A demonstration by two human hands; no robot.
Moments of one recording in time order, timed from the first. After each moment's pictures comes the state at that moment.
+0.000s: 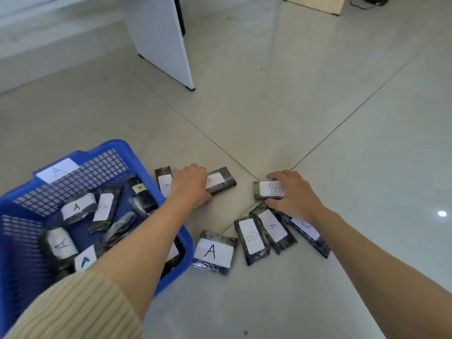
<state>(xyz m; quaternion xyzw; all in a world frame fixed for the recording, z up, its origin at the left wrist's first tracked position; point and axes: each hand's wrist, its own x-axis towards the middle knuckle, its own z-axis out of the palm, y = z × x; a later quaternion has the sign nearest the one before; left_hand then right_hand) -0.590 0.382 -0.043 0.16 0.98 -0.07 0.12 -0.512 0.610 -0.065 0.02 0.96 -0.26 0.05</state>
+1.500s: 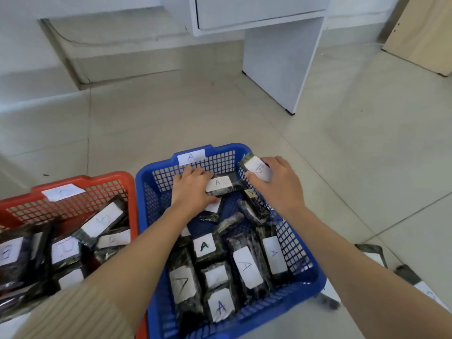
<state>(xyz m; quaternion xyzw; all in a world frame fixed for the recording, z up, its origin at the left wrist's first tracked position) -0.579 0.144 -0.034 0.03 1.00 0.06 0.01 -0.587 0.341 -0.009 -0.06 0.94 -0.30 -0.11</state>
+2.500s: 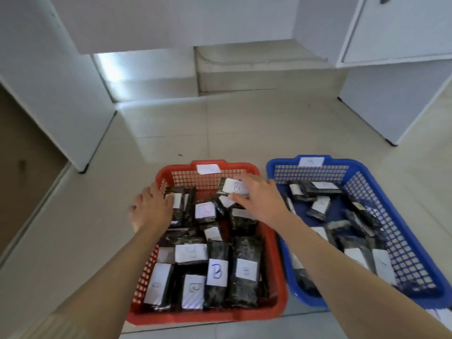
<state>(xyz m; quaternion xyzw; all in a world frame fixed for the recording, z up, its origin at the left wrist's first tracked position) -0.380 -0.110 -0.015 -0.40 0.91 0.11 -0.05 -0.490 0.097 0.017 -0.36 0.92 -0.19 0.01</state>
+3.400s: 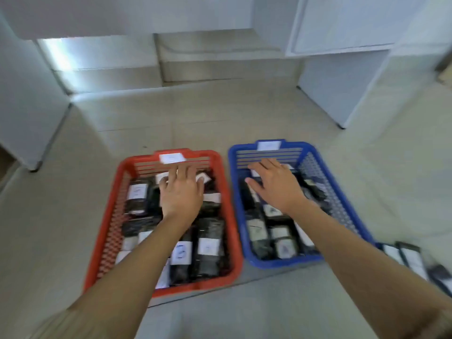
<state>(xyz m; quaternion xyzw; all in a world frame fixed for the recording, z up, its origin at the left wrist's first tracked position) -0.414 0.014 0.009 -0.18 0.97 0.09 -0.15 -0.504 0.211 0.027 -0.34 0.93 -0.07 -0.08</state>
